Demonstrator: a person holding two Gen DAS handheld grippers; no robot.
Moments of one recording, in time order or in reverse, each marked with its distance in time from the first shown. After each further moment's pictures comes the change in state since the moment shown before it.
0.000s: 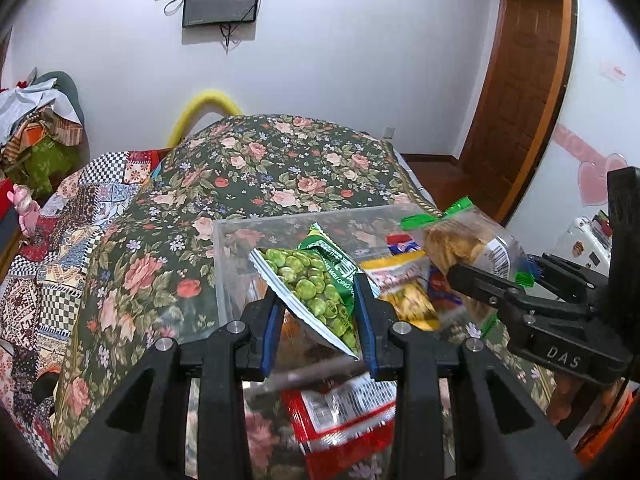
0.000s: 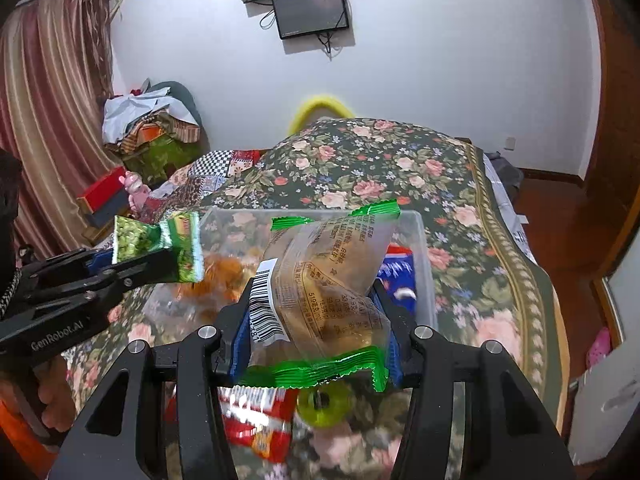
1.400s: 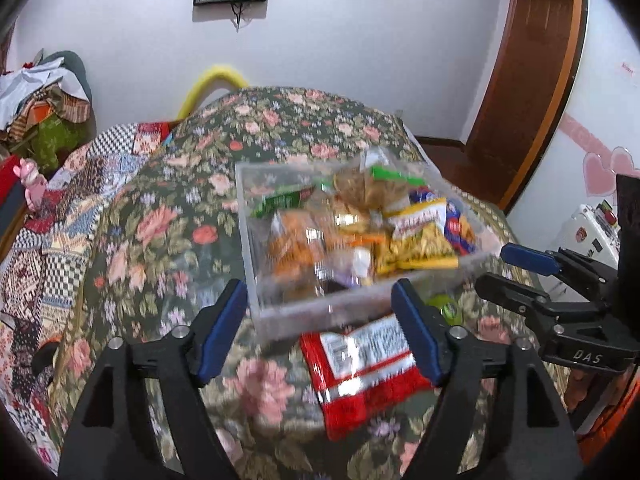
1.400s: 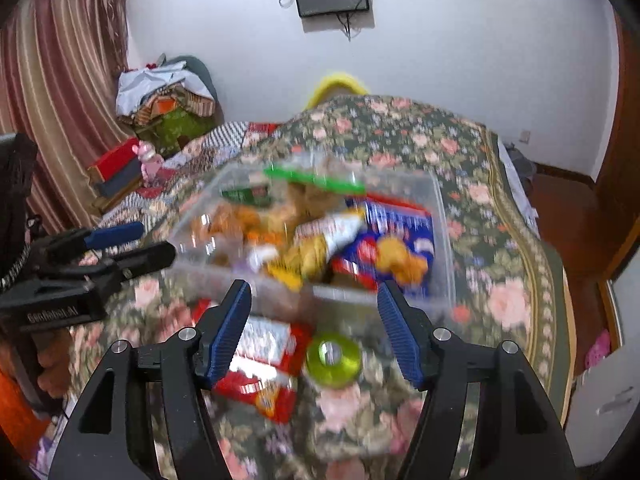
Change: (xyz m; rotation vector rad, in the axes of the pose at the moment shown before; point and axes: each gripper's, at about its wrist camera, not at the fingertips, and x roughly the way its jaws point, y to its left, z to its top) left arm -0.012 0.015 -0.046 -0.028 0.075 0.013; right arm -0.008 0.005 -0.037 -0.050 0.094 0.033
